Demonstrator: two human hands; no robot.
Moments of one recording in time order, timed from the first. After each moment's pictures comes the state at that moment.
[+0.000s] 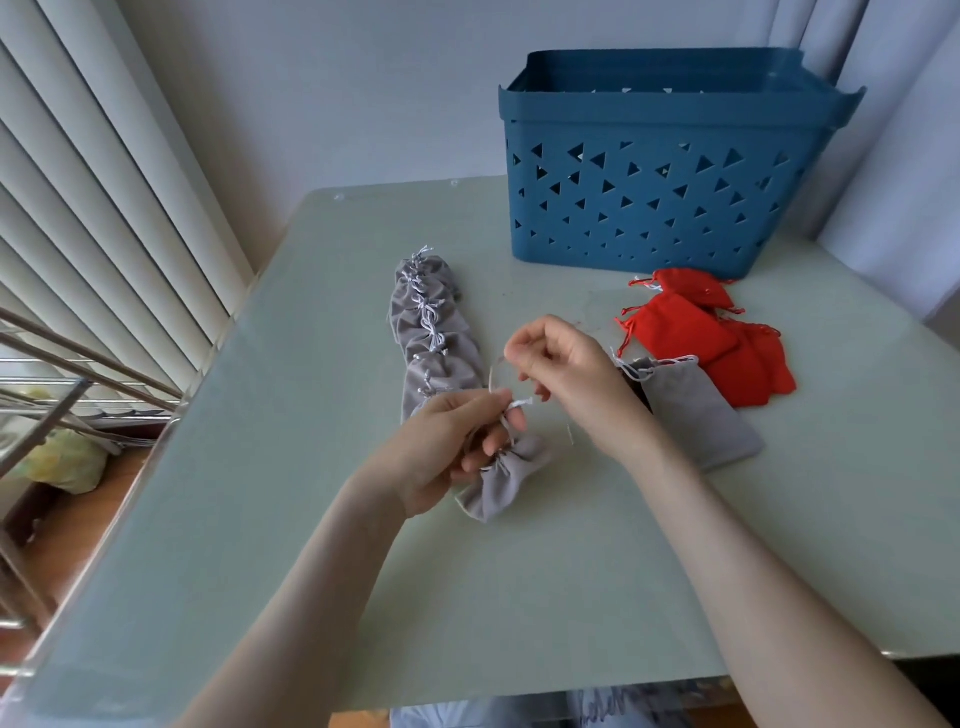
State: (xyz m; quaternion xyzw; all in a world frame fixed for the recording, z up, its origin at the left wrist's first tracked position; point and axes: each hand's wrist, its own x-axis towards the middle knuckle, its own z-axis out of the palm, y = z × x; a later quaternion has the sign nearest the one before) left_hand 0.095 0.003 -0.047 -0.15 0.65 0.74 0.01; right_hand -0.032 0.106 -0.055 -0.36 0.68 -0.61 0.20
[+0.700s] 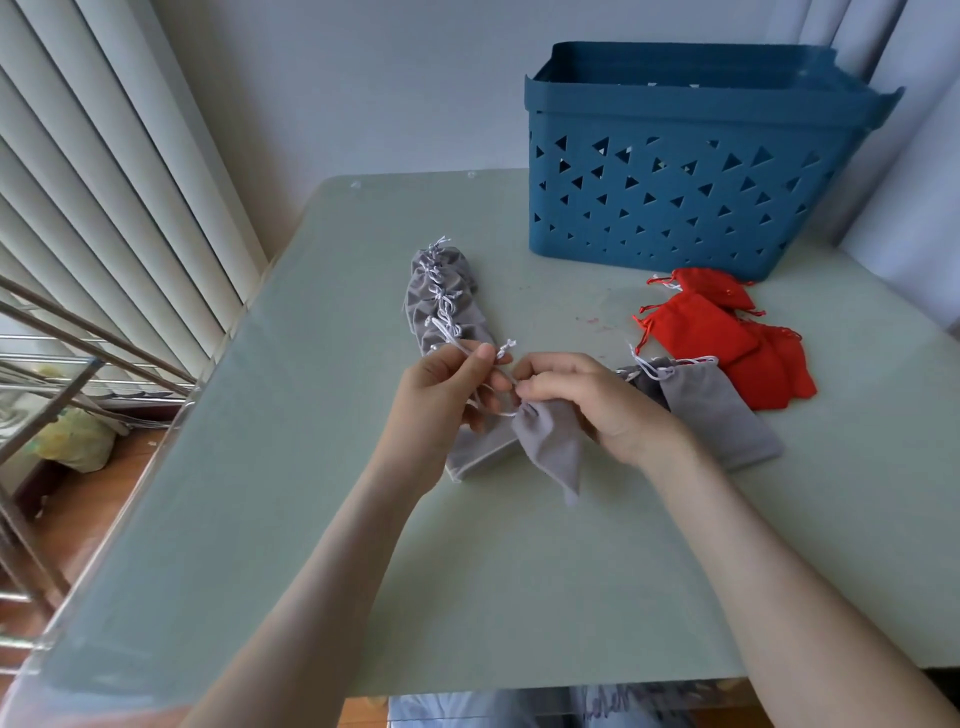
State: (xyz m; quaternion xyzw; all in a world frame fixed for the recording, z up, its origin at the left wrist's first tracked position) left_hand 0.090 -0.005 -0.052 -0.17 0.64 0.72 -0.23; right_hand -0.024 0.110 -0.053 -0.36 0.60 -0.58 0.42
